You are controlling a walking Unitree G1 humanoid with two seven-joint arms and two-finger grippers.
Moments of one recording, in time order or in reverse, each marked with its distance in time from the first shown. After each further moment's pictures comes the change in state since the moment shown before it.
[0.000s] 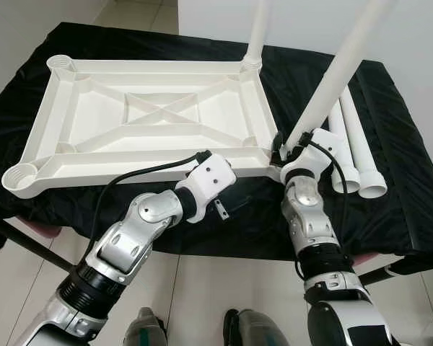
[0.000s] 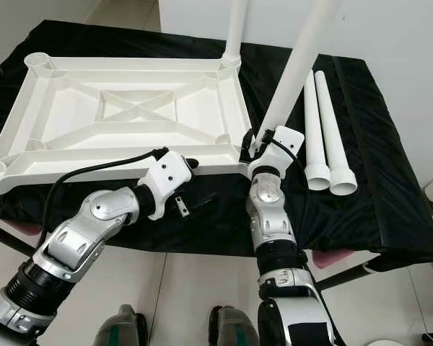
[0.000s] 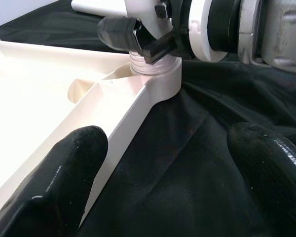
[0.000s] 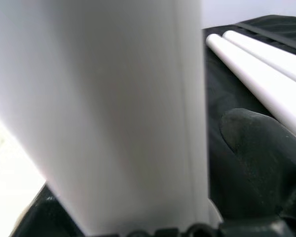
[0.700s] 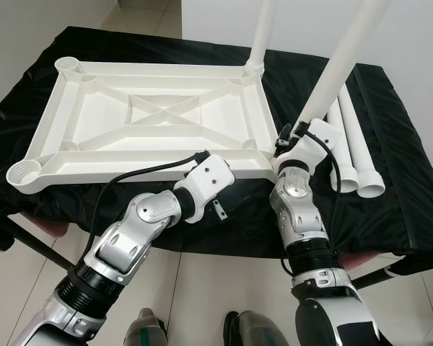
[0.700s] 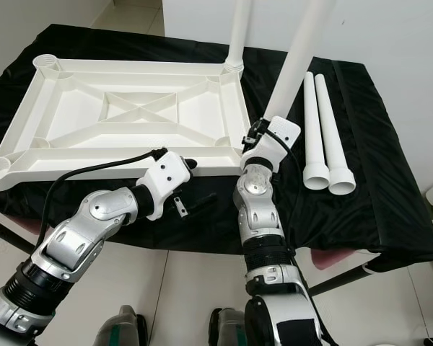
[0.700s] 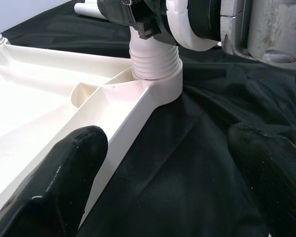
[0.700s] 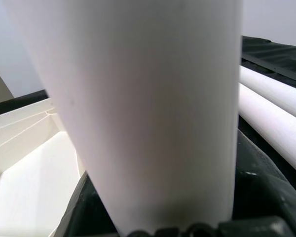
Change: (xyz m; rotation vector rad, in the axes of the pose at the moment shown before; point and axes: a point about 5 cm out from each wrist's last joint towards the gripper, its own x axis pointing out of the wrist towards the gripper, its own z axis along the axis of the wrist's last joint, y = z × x) left arm -0.002 0.001 -0.002 0.005 0.011 0.002; right arm -0.001 0.016 0.010 0.017 0.023 -0.196
